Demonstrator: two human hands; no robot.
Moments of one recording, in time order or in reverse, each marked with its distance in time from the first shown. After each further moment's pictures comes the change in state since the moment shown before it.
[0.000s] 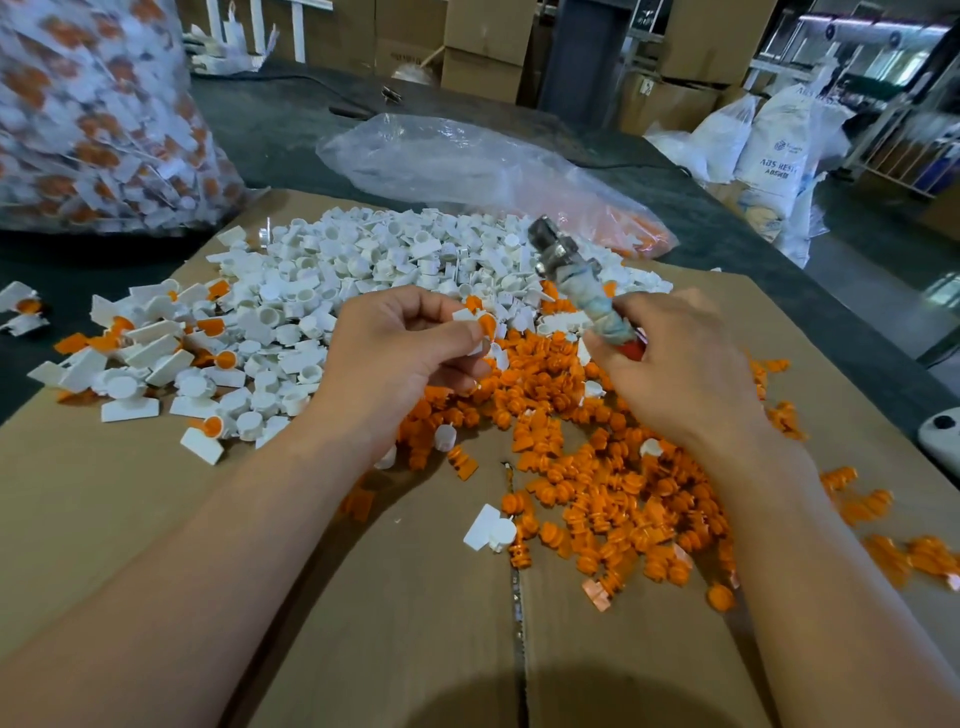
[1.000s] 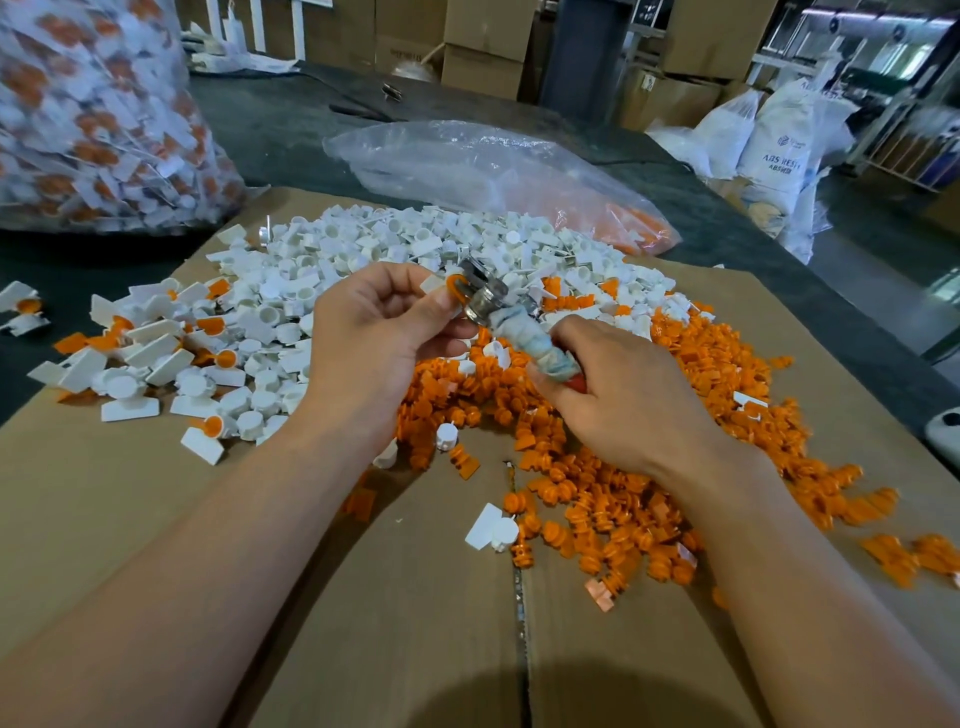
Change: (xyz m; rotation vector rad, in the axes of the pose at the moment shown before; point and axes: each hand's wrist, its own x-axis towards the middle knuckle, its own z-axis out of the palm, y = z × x) left_hand 0.005 -0.003 -0.002 -0.142 0.070 0.163; right_hand -0.009 -0.020 0.014 0.053 -0.179 -0.192
